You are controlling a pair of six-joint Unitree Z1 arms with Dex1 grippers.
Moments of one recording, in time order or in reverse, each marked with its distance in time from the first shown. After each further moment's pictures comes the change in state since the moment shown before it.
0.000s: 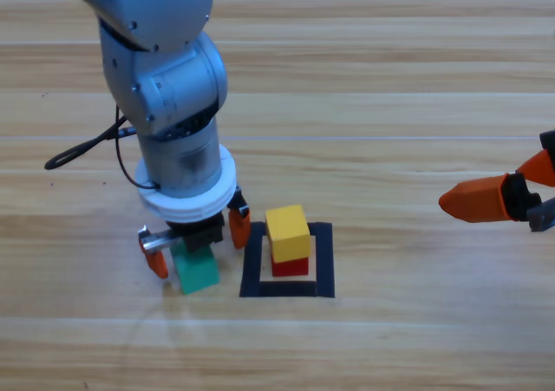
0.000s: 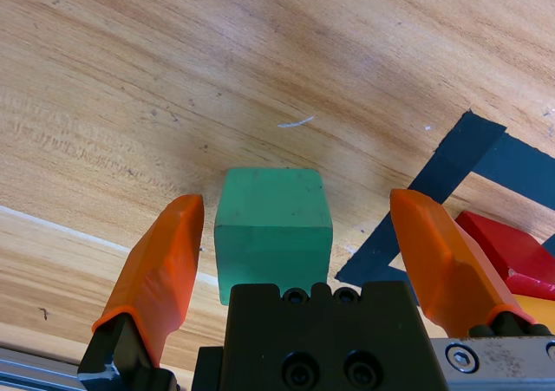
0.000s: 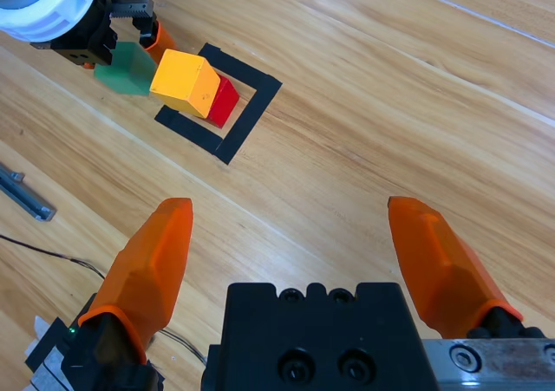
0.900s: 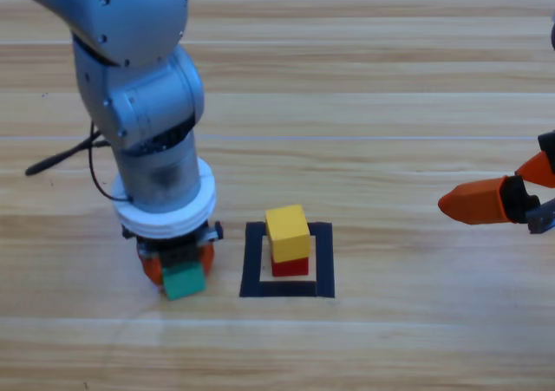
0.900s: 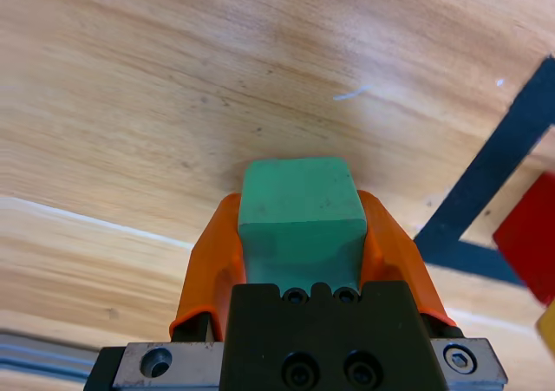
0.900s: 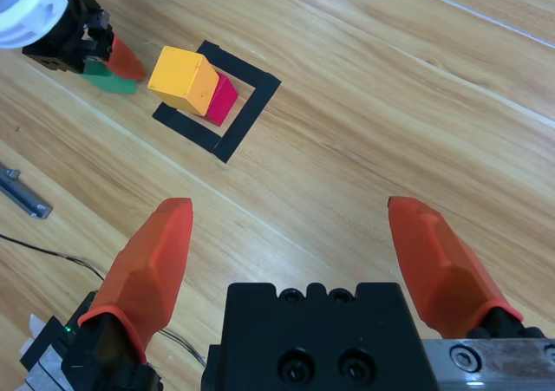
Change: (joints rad) arm 0 0.003 -0.050 0.101 -0.029 -0.013 0.126; arm 1 0.000 0.005 0.001 0.000 0.000 -0.010
